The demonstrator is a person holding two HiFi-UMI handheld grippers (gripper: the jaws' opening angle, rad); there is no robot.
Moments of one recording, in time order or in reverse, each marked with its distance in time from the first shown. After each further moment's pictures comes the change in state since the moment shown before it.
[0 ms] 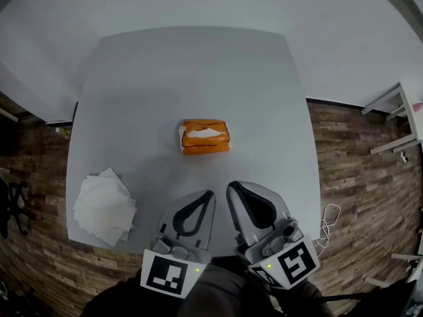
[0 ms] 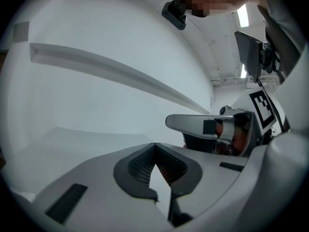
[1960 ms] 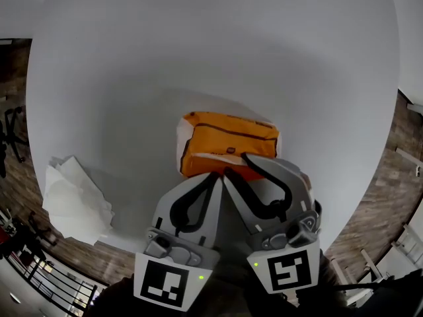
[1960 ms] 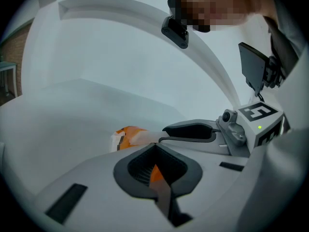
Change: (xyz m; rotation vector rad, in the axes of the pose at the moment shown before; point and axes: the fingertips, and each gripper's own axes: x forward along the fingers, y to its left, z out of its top) left arm 0.146 0.140 -0.151 -0.349 0.302 0.265; right arm 0.146 -0.118 -0.220 -0.328 0.509 0.335
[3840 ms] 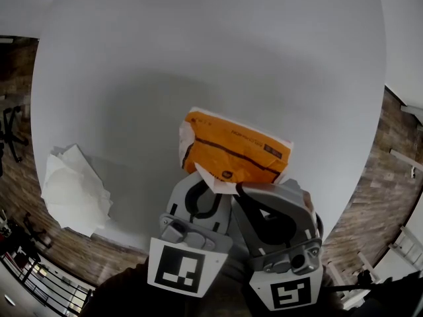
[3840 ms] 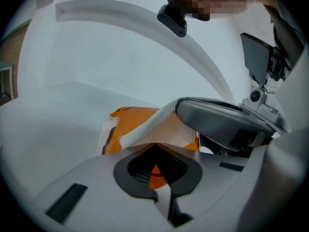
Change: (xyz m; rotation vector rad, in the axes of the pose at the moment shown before) left arm 0.000 -0.036 0.006 0.040 -0.027 -0.042; right arm -0.063 0.017 0.067 -0.076 -0.215 -0.076
